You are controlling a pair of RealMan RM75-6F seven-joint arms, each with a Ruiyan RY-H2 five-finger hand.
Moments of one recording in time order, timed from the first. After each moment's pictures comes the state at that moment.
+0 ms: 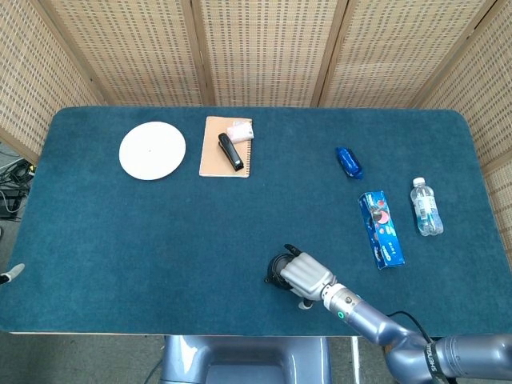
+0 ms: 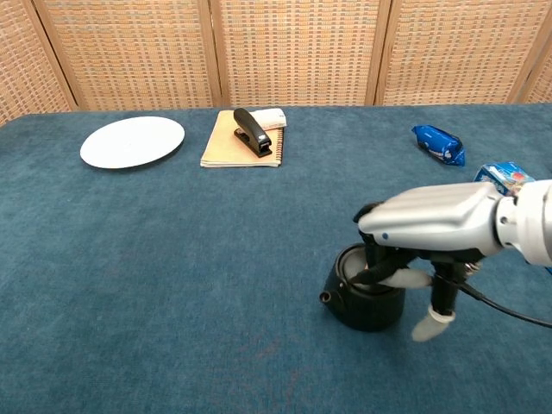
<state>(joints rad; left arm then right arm) -0.09 -0.97 -0.10 -1.65 1.36 1.44 -0.10 0.89 -1.30 -0.03 -1.89 -1.08 0.78 -0.49</state>
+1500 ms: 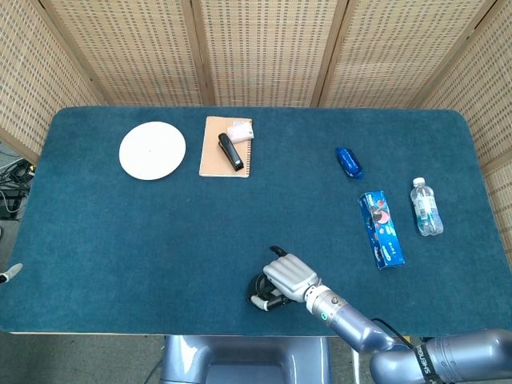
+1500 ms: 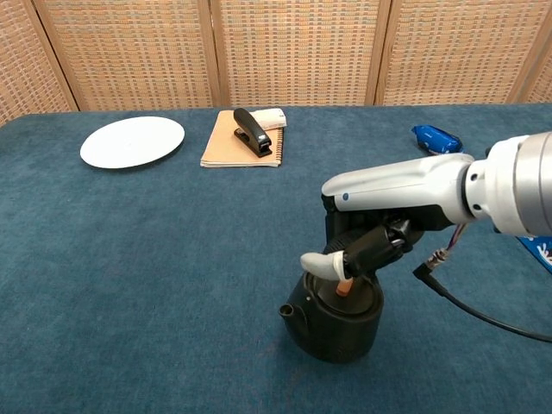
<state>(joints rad) -0.08 -0.97 -0.10 -1.65 1.37 1.44 -0.12 1.01 -1.27 0.04 -2.12 -0.72 0.87 -0.51</state>
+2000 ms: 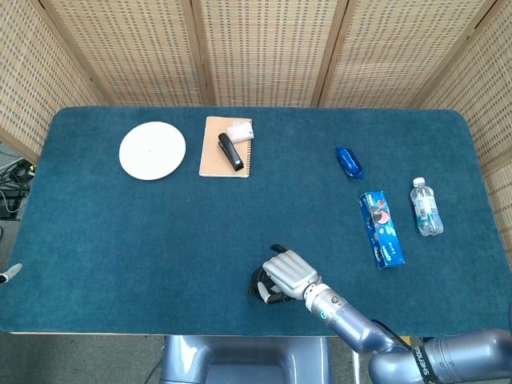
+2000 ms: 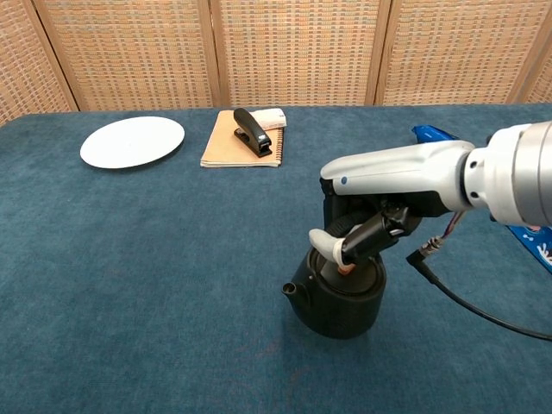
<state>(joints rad) -0.08 -0.97 -0.10 -1.65 1.37 1.45 -0.12 1.00 -1.28 0.04 -2.12 -0.76 0.94 -0.49</state>
